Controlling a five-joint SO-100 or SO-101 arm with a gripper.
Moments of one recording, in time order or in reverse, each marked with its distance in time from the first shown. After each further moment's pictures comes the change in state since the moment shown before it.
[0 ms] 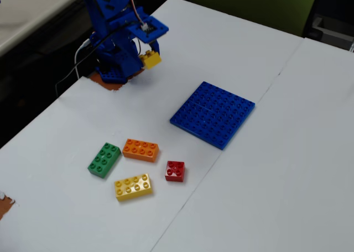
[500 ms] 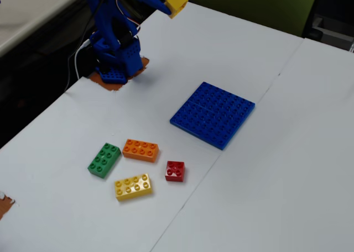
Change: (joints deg) arm -12.8 -27.8 -55.7 3.1 11.4
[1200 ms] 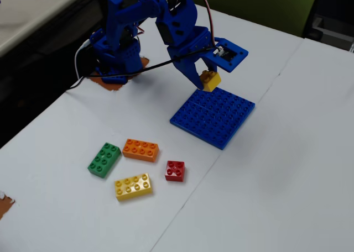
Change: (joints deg) arm 1.7 -39.1 -7.7 2.4 -9.9
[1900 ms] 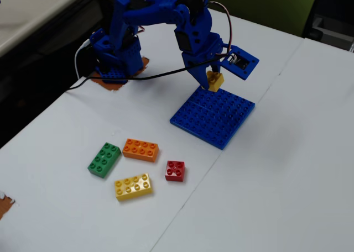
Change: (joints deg) arm -5.4 -2.4 6.4 0.3 -0.3
